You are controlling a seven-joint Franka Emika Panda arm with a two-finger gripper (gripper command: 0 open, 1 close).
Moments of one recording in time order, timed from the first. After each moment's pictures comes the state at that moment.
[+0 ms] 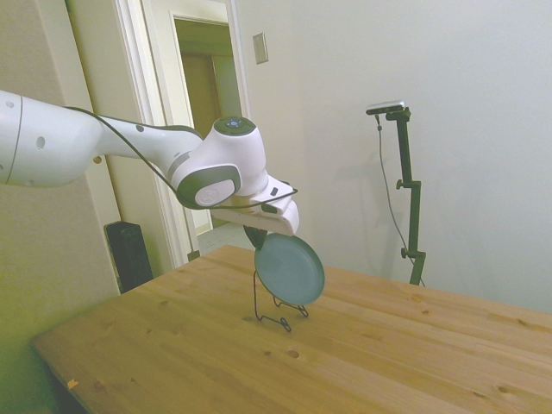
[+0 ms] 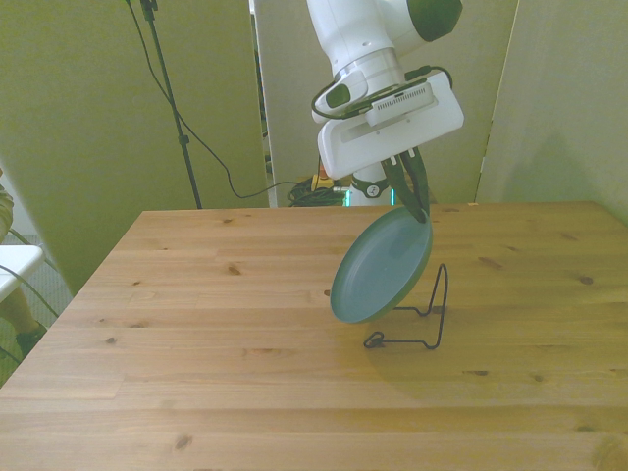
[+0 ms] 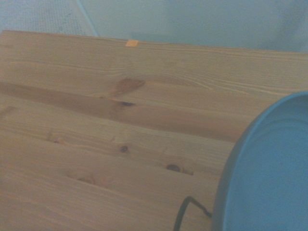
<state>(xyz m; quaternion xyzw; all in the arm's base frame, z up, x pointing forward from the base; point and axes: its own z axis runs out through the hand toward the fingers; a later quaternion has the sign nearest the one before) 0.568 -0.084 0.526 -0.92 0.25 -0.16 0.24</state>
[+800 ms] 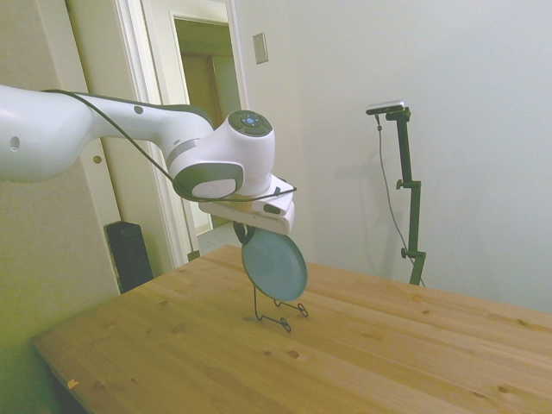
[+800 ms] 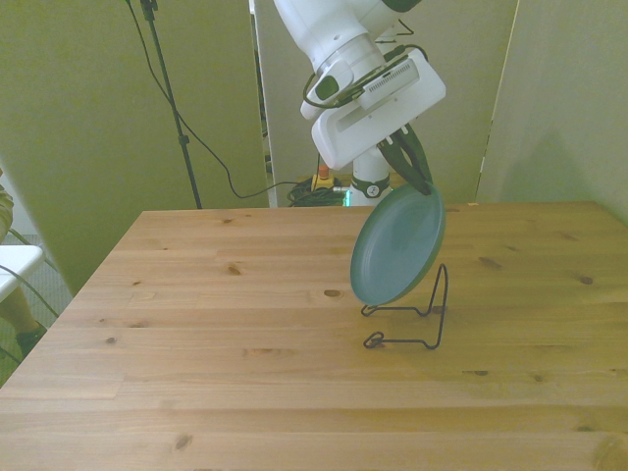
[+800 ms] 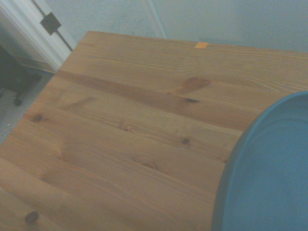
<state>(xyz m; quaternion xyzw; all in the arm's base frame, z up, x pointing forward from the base) 0.543 -0.101 0.538 -0.92 0.18 -0.14 0.31</state>
